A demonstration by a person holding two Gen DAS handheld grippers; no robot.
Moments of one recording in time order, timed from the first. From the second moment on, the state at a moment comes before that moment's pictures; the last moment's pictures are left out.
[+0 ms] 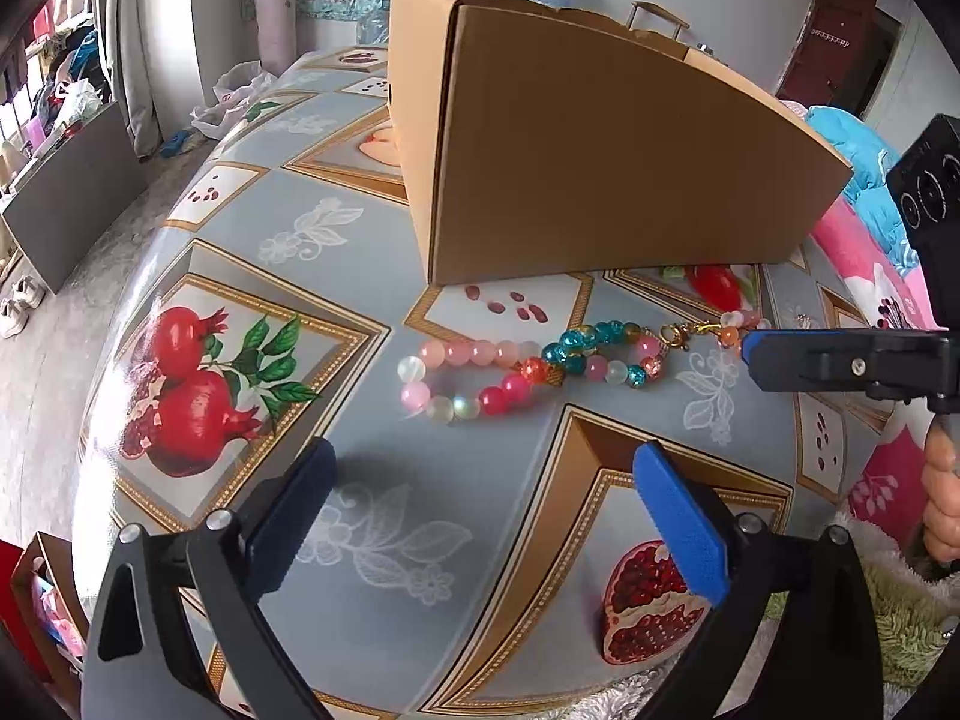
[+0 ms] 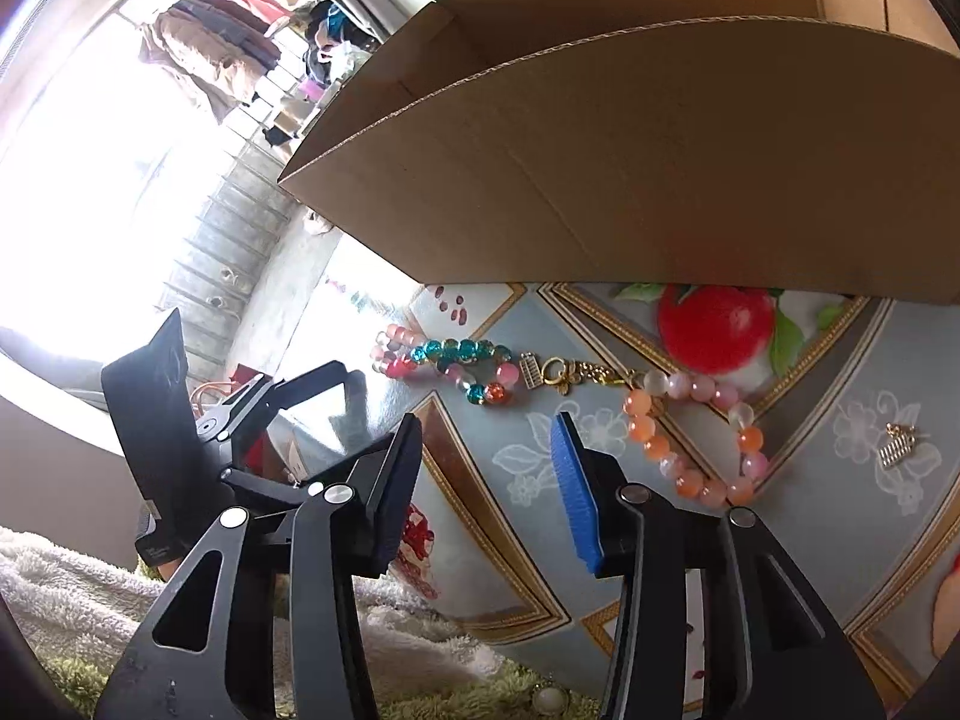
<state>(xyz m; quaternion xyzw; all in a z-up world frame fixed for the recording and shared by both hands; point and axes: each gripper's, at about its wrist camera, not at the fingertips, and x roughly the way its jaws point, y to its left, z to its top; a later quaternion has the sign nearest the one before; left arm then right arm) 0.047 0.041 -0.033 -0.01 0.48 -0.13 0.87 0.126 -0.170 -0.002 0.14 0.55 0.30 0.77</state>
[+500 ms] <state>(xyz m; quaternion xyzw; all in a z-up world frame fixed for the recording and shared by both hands) 0.044 0.050 -0.033 -0.02 0.47 -0.16 0.87 0.151 -0.127 -0.004 -0.01 0.54 0.32 0.78</state>
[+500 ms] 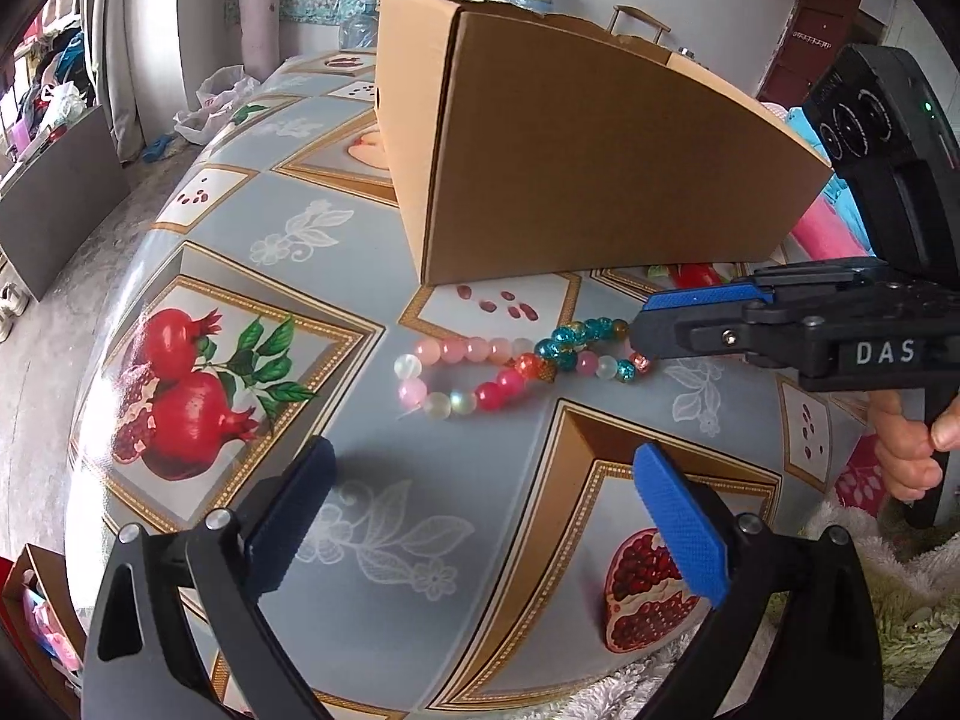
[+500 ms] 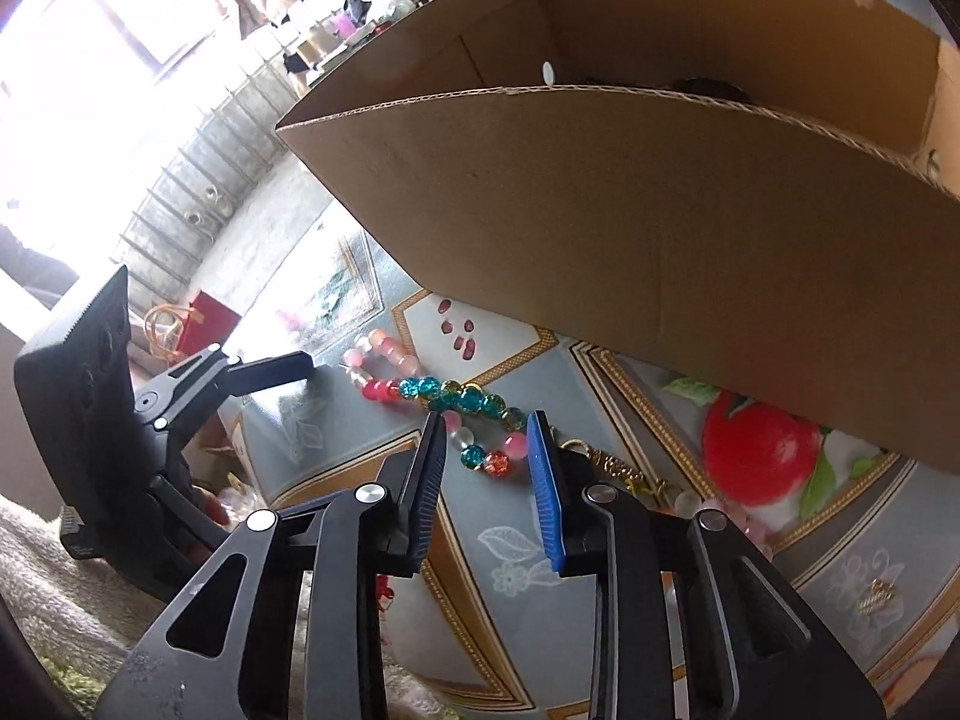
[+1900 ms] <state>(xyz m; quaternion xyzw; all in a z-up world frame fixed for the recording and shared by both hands) 0.049 0.081 -0.015 -0.11 0.43 -0.20 0.87 0.085 -0.087 0.026 -0.25 0.44 0.42 0.75</state>
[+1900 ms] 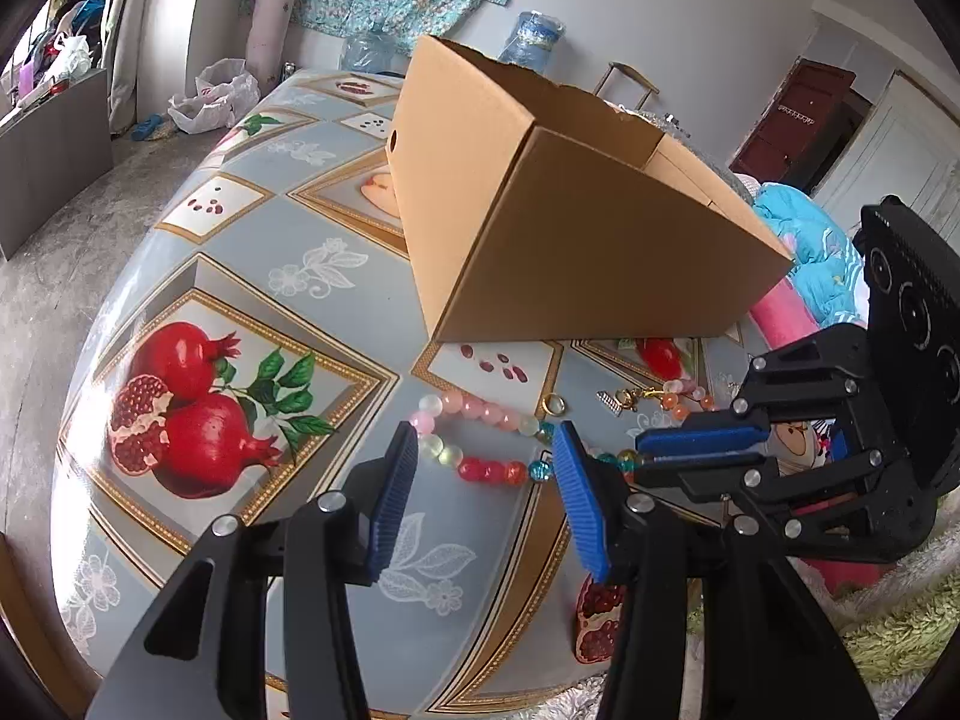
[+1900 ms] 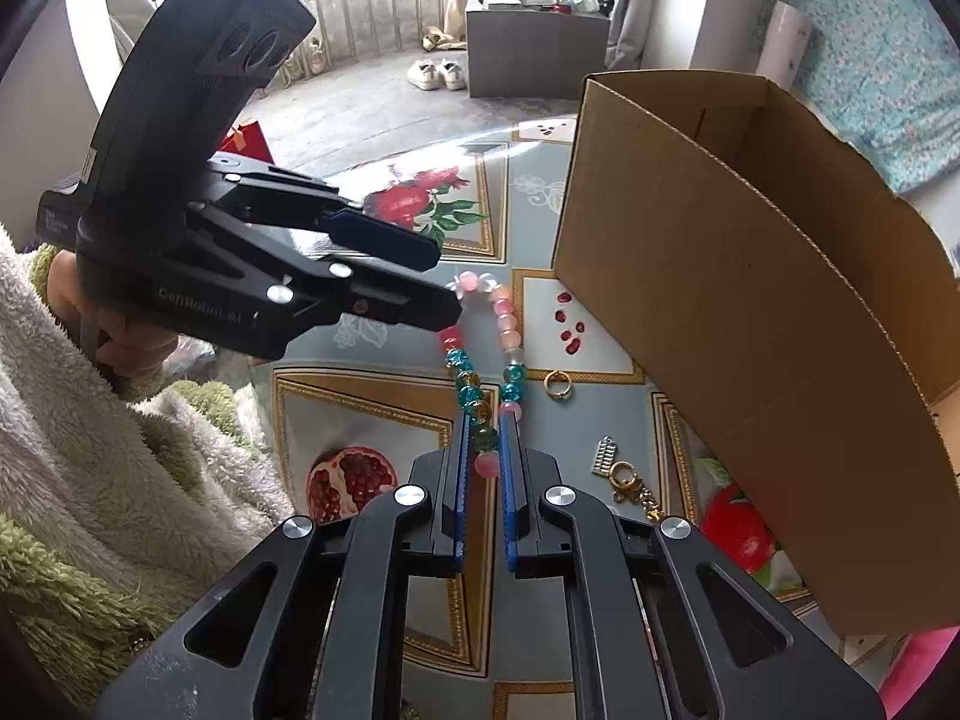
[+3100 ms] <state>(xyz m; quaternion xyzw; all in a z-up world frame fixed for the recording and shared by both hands) 0.078 0.050 -0.030 0.06 0.45 -0.13 0.88 0.104 -0.107 0.003 -0.03 0.54 0.32 0.78</state>
